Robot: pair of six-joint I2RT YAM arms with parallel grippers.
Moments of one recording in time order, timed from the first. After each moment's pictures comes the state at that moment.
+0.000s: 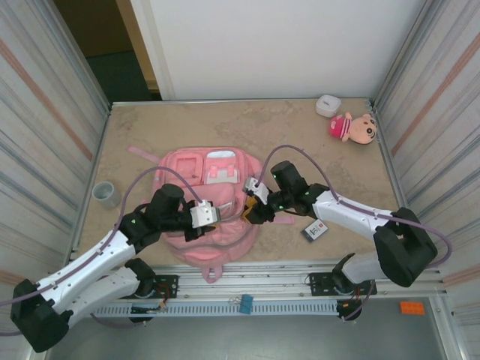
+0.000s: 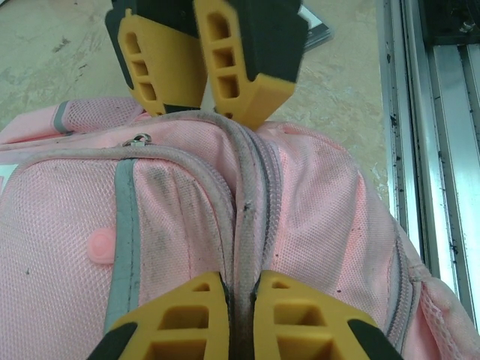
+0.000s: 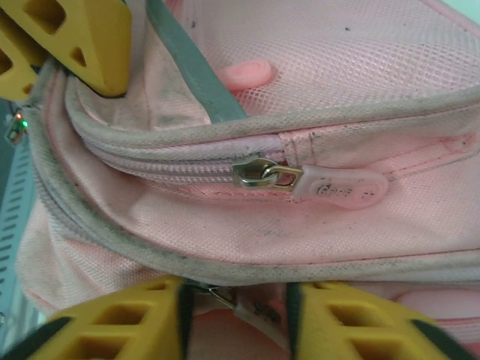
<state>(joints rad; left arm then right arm) -0.71 0.82 0.58 -0.45 0.42 0.59 0.70 1.38 0.76 -0.20 -0.67 -0.25</state>
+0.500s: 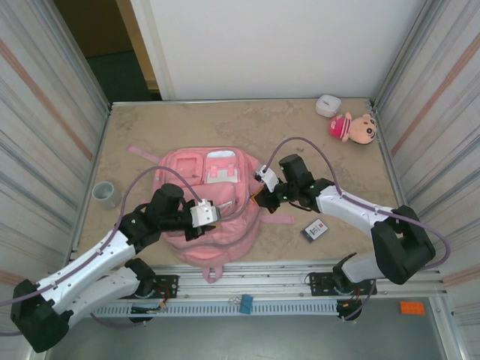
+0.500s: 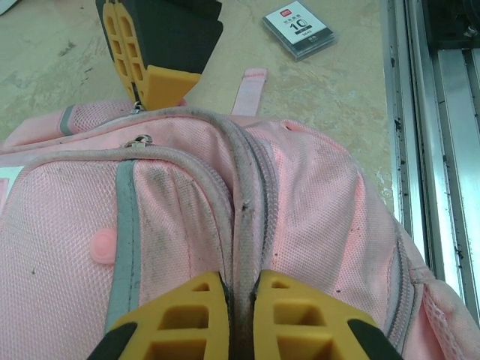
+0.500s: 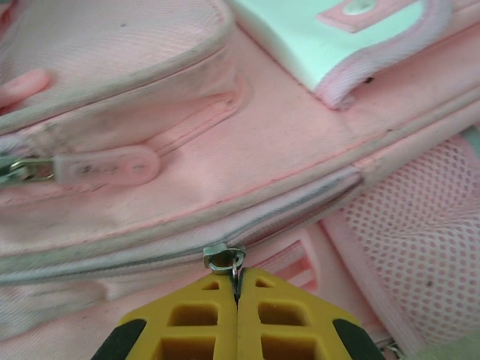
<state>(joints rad) -0.71 0.81 0.58 -0.44 0.42 0.58 0.59 1.40 0.78 -0.19 -0.49 -0.13</state>
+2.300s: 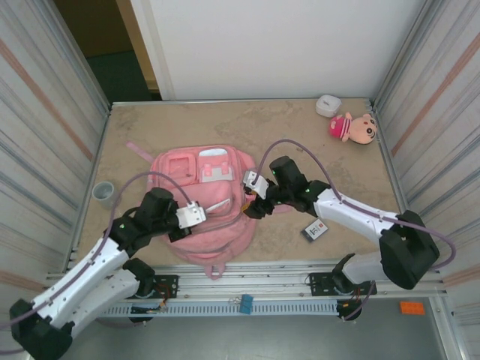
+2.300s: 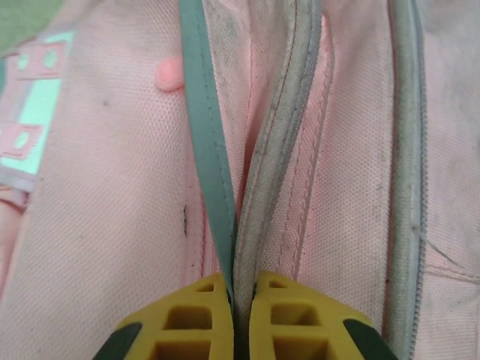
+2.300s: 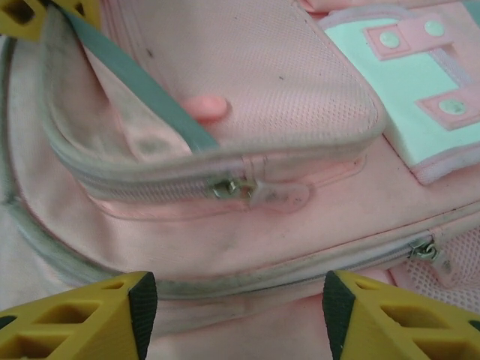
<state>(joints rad) -0.56 0.67 0.54 -0.64 0.23 0.67 0.70 1.37 0.84 -0.24 -0.49 -0.37</state>
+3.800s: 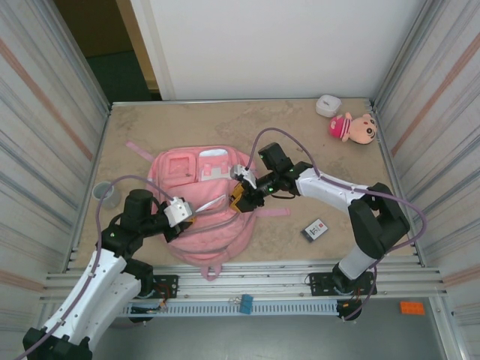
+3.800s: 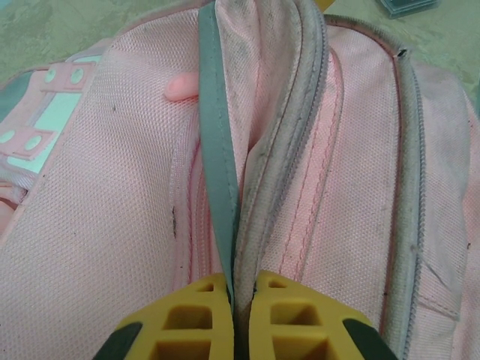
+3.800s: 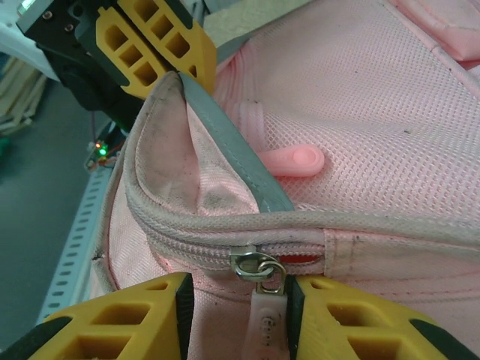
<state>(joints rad) -0.34 0.59 0.47 -0.59 0.53 0.65 0.65 1.63 1.04 -0.32 -0.95 -0.37</state>
